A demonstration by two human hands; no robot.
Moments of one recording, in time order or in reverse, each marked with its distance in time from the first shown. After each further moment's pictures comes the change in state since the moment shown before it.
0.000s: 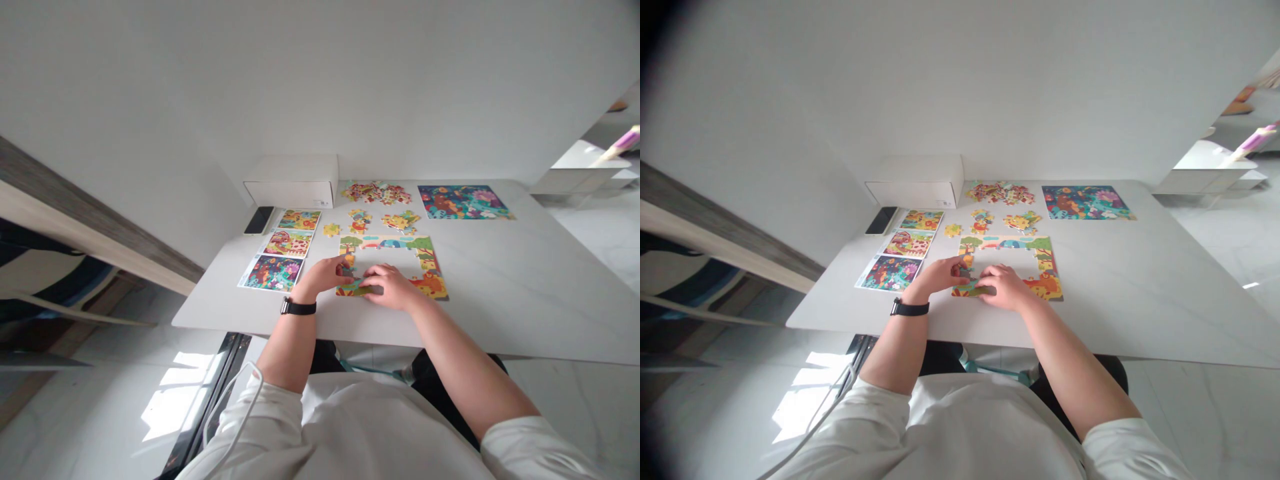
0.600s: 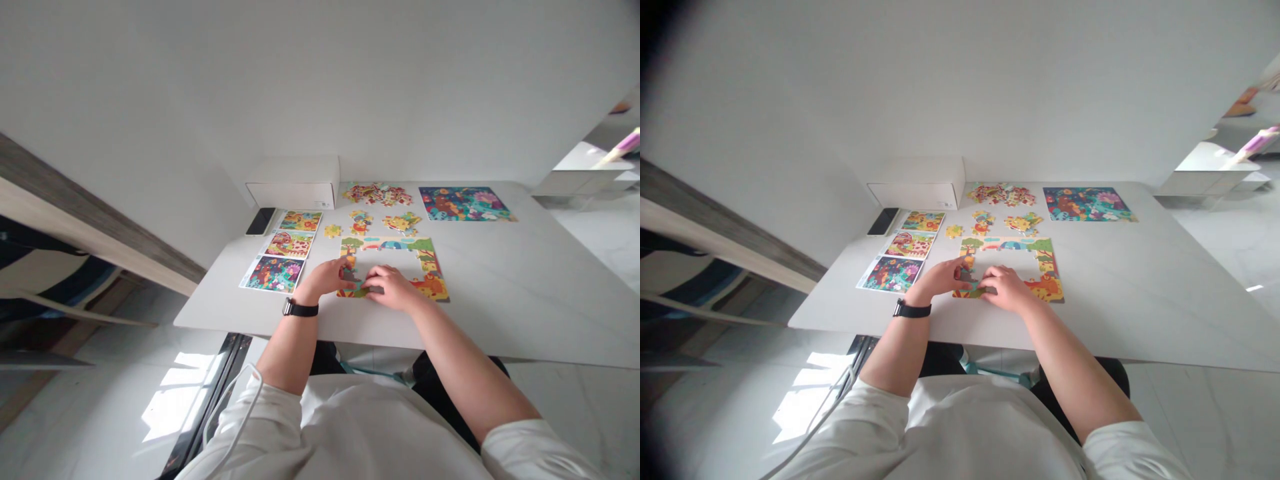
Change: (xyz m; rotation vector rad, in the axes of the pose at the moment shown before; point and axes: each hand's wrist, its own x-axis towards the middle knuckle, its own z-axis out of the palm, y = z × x) left_hand 0.000 0.004 0.003 0.098 0.006 0.016; right_hand 0.000 0.006 -0.001 0.010 -0.028 -0.013
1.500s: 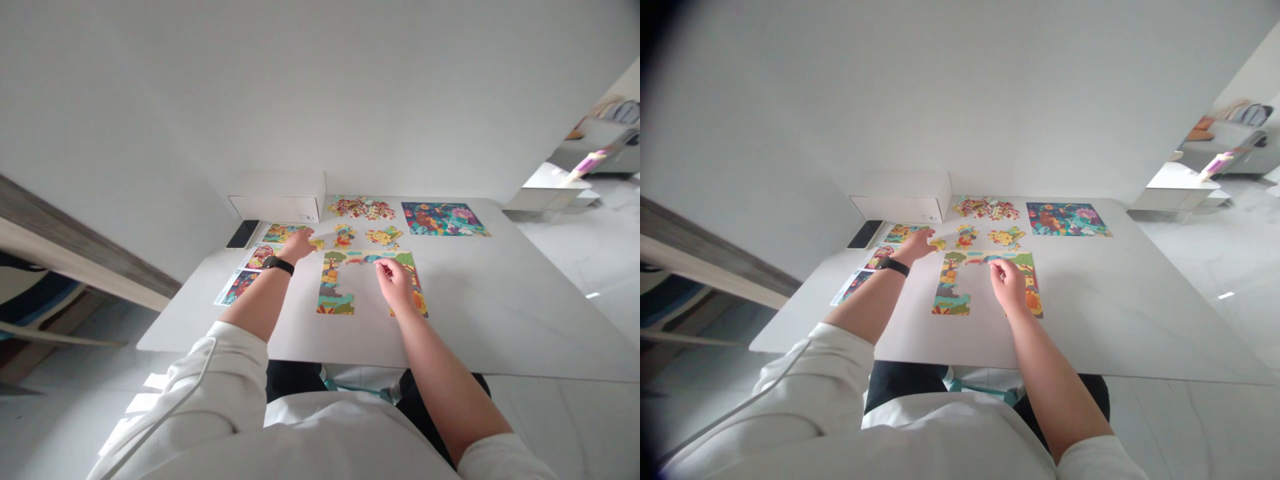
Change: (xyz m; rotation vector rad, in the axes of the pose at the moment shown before) left_hand 0.122 -0.057 -0.068 0.234 0.284 -0.189; right_hand 0.012 0.018 -0.030 0.198 0.683 0.408
